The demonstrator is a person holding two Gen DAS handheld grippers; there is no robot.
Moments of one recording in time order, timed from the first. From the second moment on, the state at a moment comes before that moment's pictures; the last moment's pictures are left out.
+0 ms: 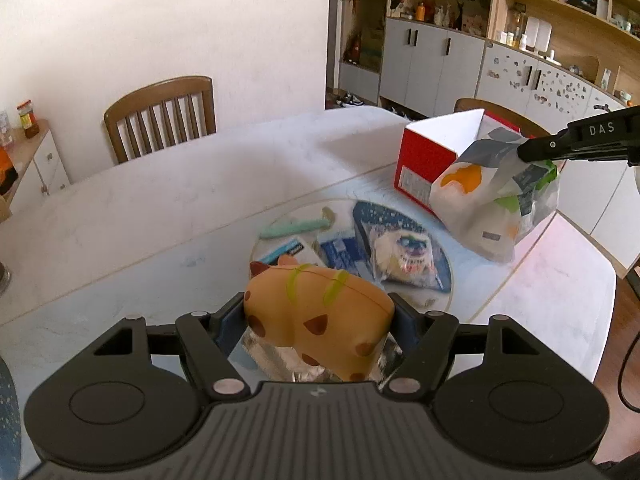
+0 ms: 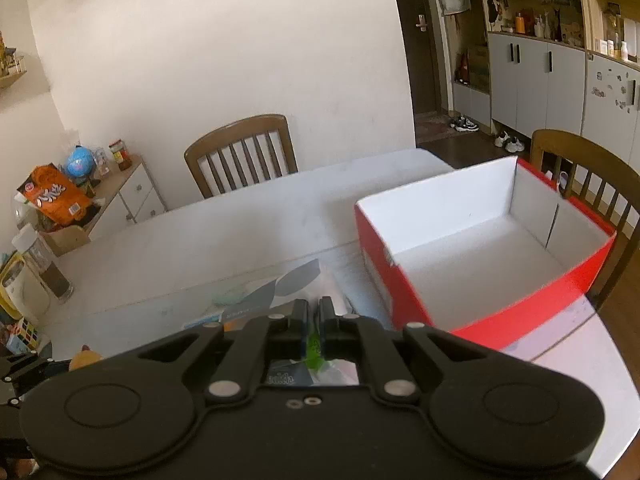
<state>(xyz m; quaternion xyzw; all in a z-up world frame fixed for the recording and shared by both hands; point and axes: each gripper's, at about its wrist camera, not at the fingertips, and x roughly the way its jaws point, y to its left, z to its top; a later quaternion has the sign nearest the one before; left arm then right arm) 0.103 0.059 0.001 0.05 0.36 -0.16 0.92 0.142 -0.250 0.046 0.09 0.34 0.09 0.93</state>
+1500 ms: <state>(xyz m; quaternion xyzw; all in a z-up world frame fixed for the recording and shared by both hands) 0.252 -0.253 0.012 0.13 0.38 -0.20 0.90 0.268 -0.464 0.021 0.08 0.36 0.10 0.92</state>
